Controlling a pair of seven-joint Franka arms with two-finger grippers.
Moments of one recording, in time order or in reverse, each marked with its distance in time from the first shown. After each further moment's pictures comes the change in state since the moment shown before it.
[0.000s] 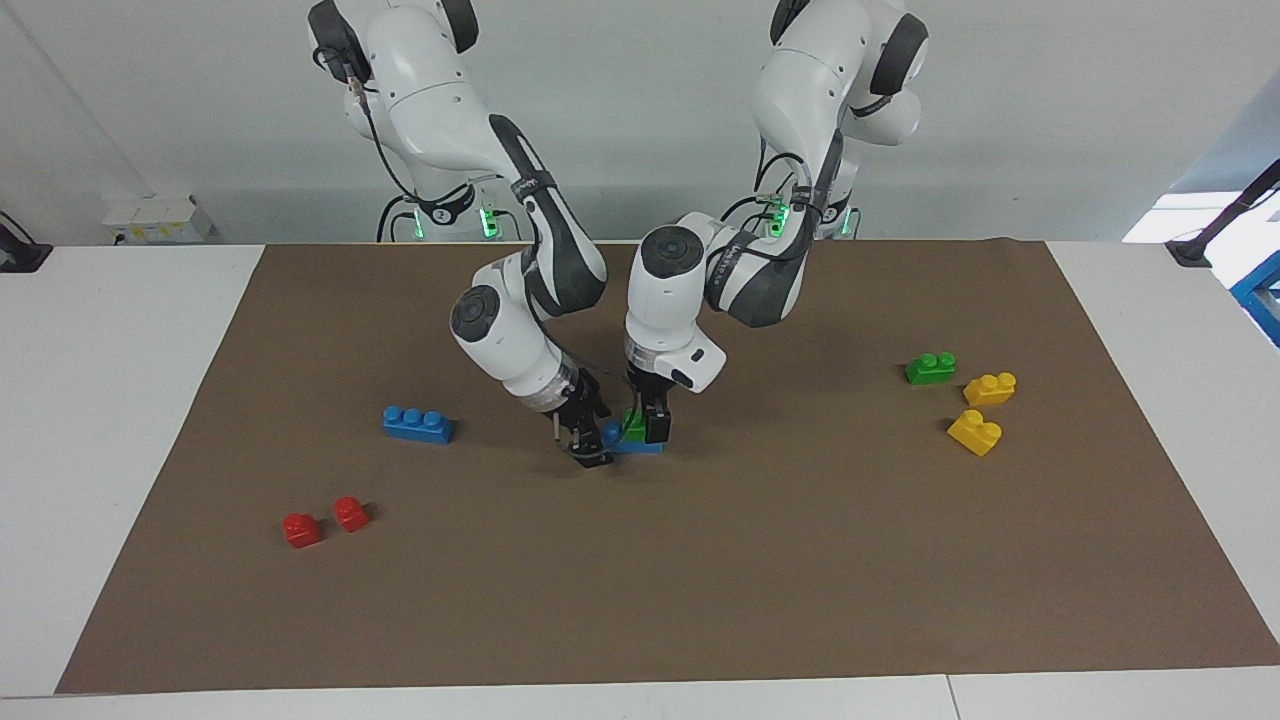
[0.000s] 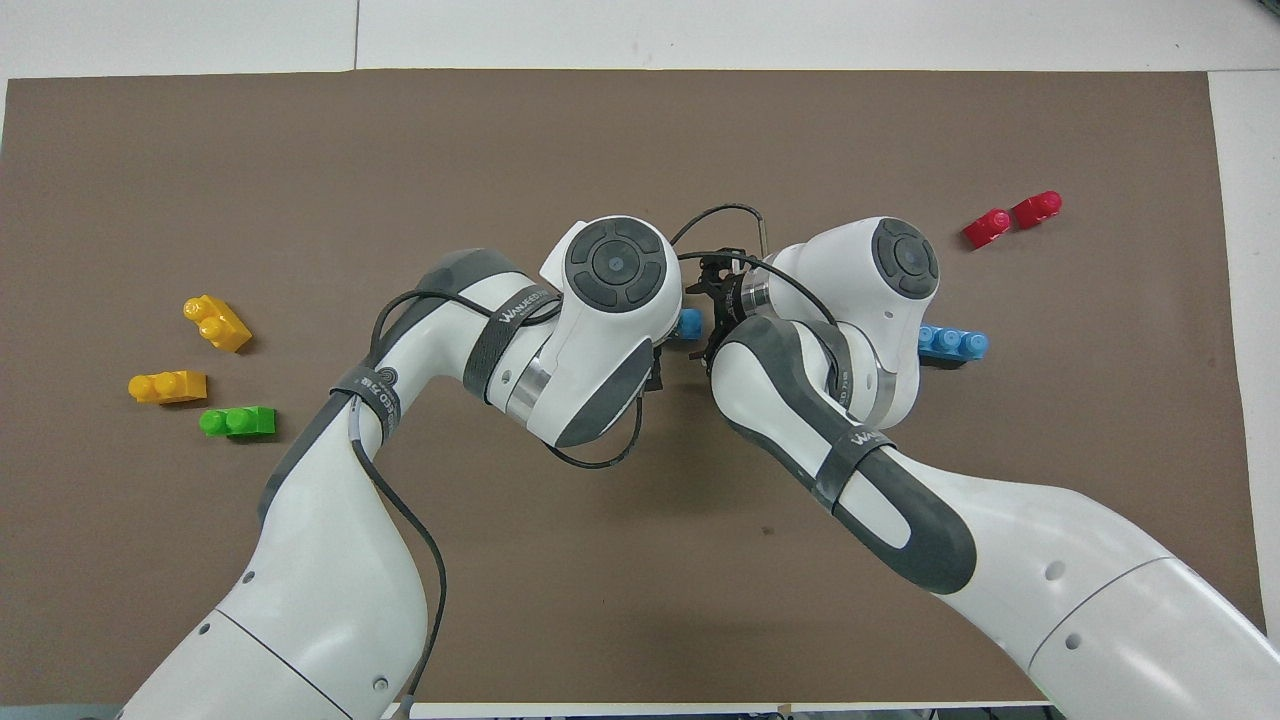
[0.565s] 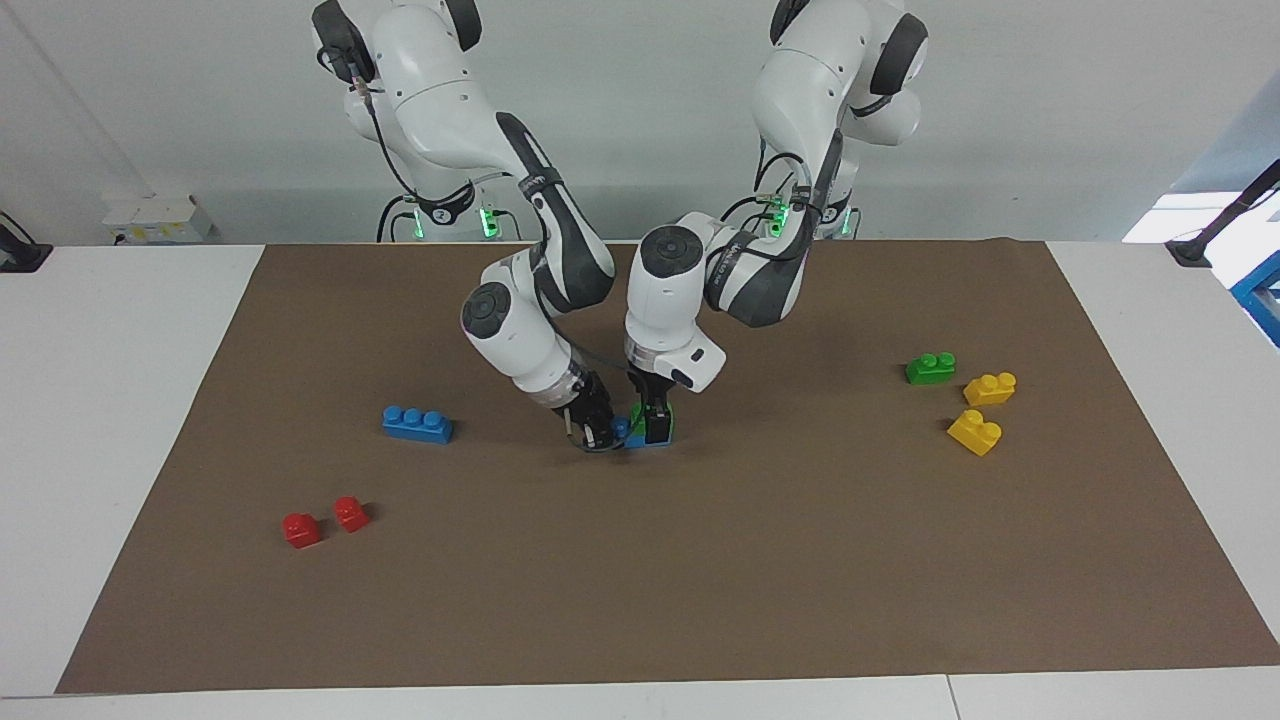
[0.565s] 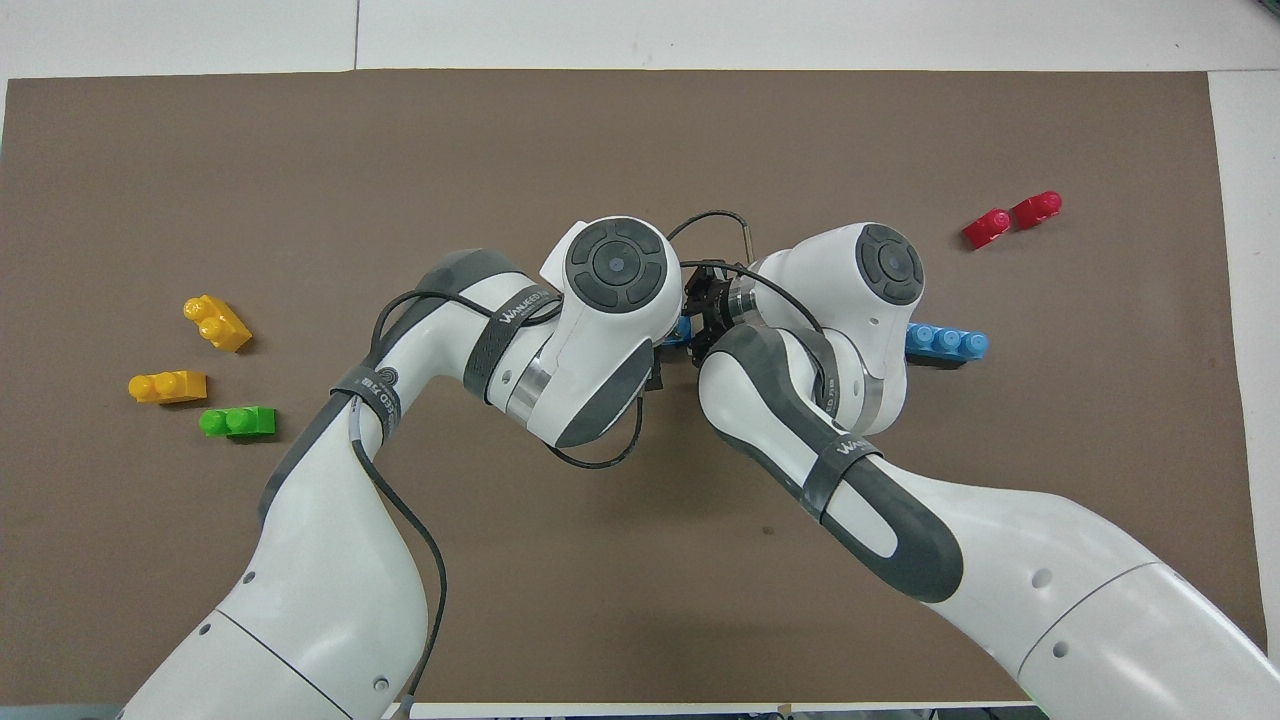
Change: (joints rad) left arm -0.001 0.000 0.002 0.000 0.002 0.001 -0.003; right arm 0.022 0.000 0.001 0.000 0.000 0.002 -0.028
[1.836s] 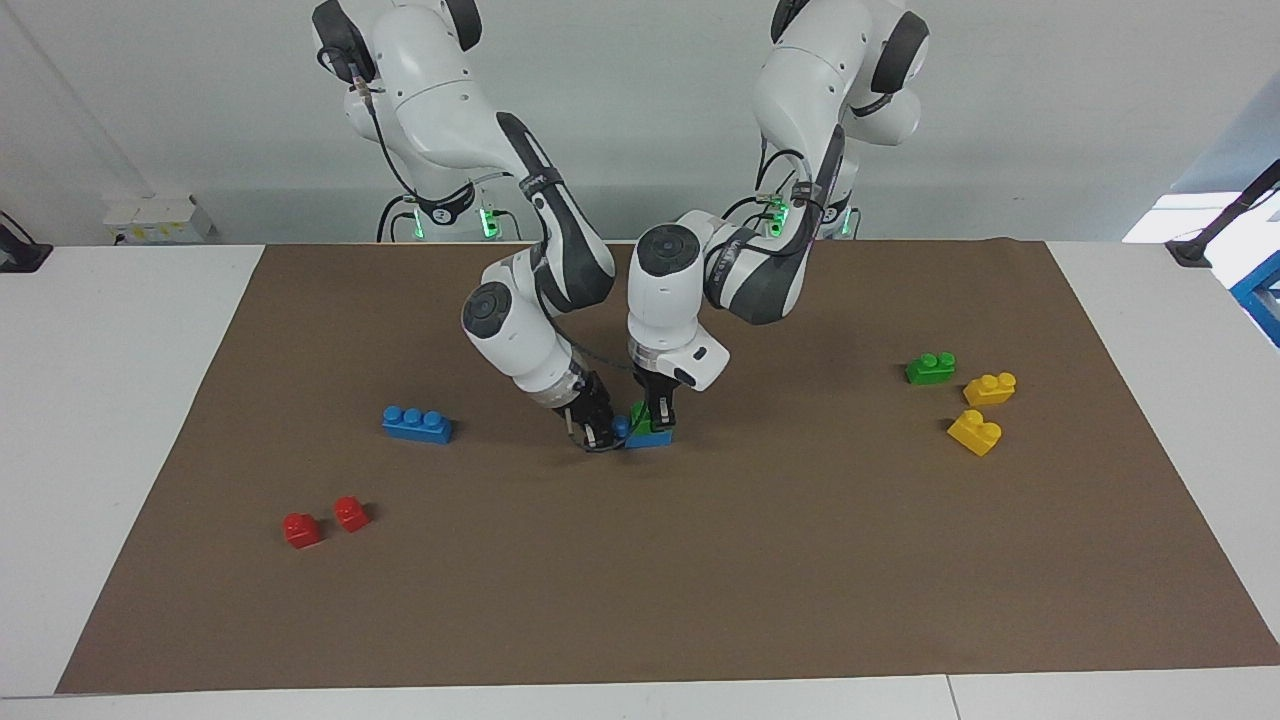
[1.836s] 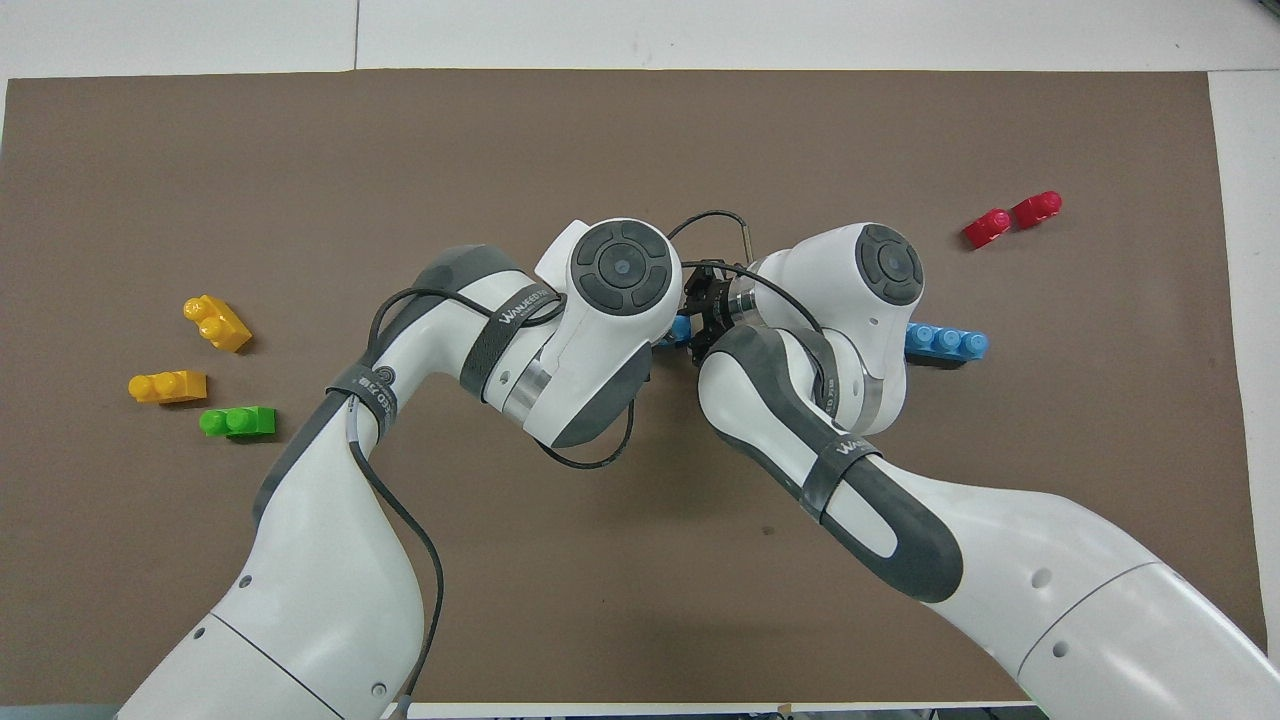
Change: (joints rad) left arm -0.001 -0.008 0.005 -0.004 0.049 -0.030 -0.001; right arm 0.000 0.000 0.000 0.000 0.000 0.004 -0.012
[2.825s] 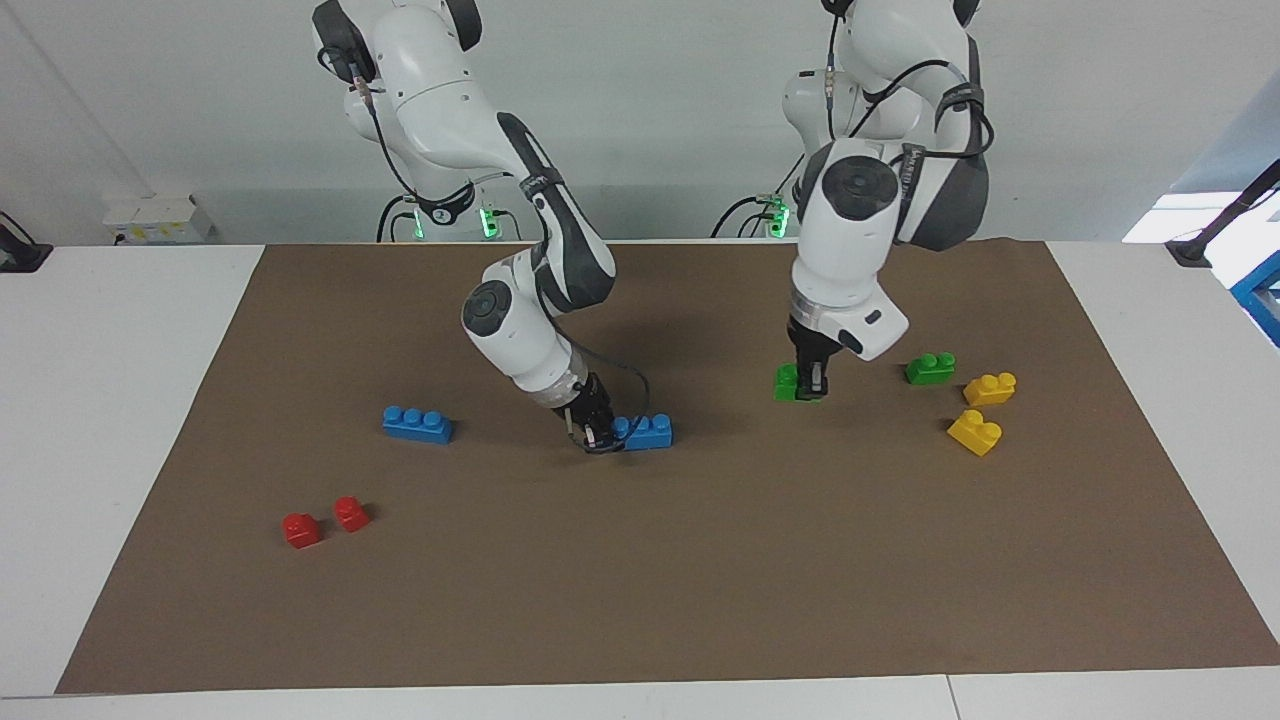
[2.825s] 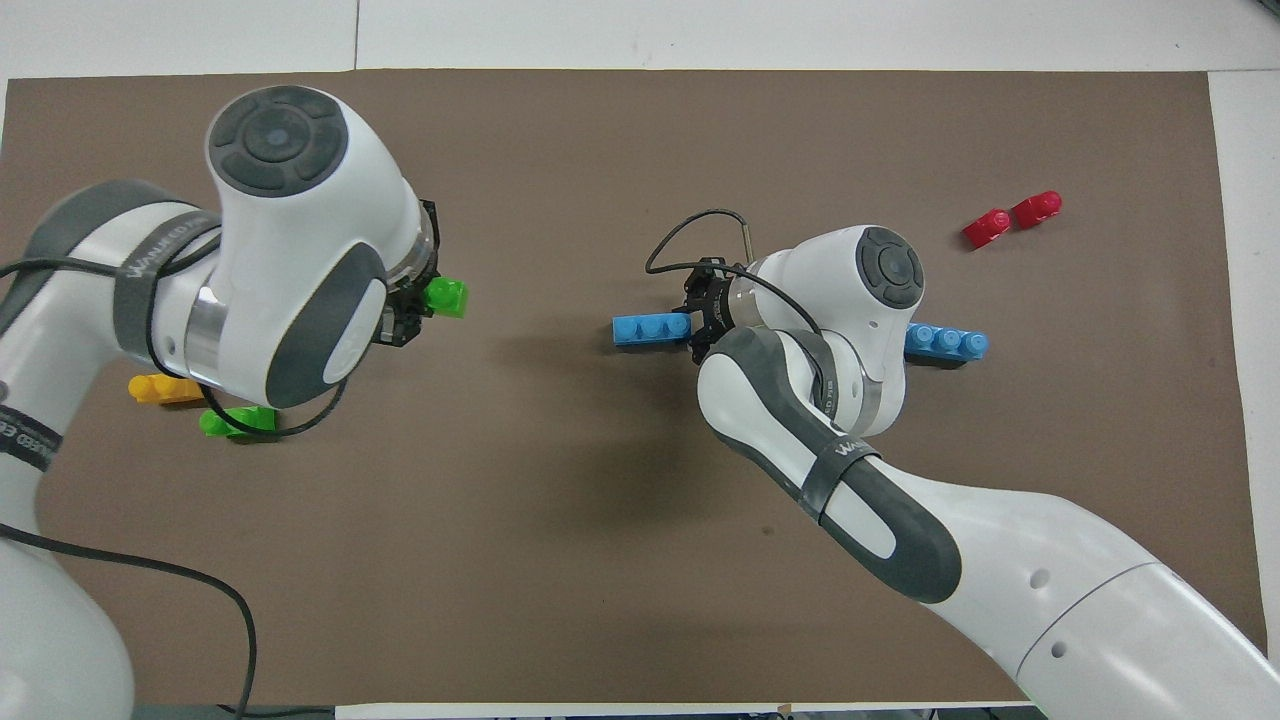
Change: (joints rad) left arm 0.315 -0.267 0.020 -0.102 0.006 -0.266 0.667; right arm 0.001 0.000 0.000 -0.004 0.000 0.021 -0.015
